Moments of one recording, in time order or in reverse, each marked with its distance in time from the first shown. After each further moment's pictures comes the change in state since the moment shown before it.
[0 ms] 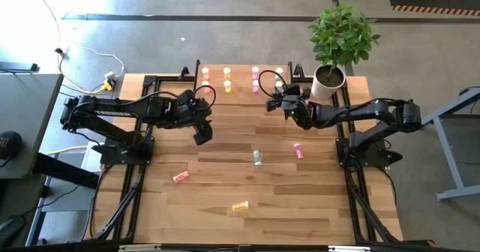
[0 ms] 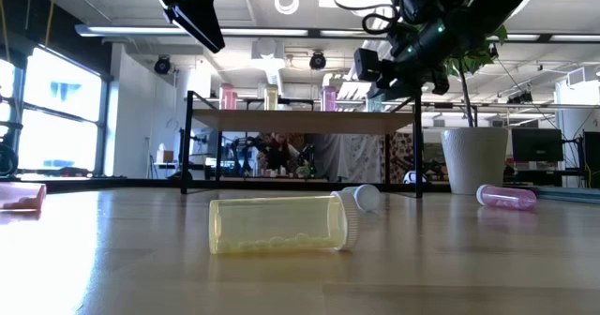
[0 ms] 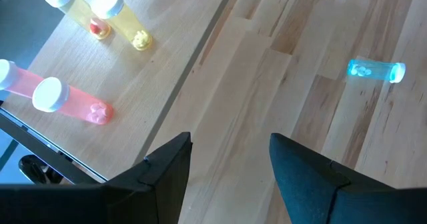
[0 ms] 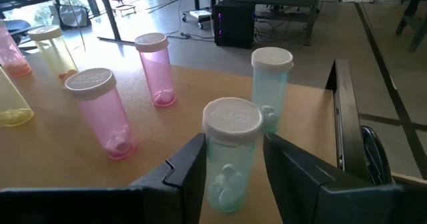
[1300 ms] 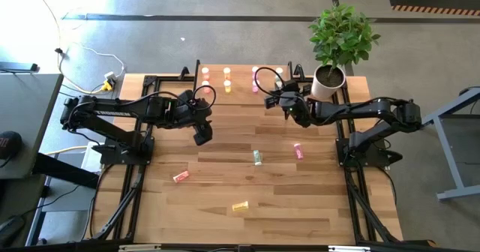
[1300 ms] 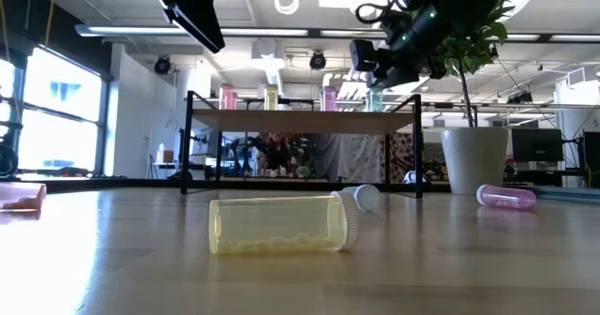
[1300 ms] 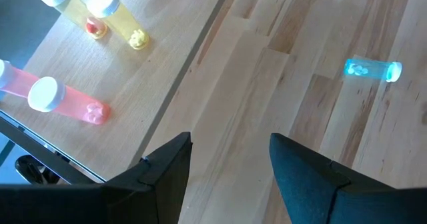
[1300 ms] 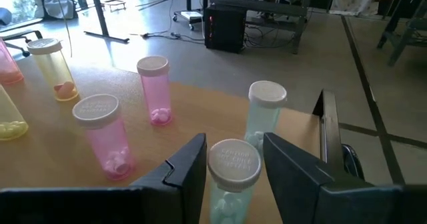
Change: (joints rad) left arm 0.000 0.000 0.000 0.000 0.009 0.000; right arm 0.001 -0.004 0.099 -0.113 0.053 -0.062
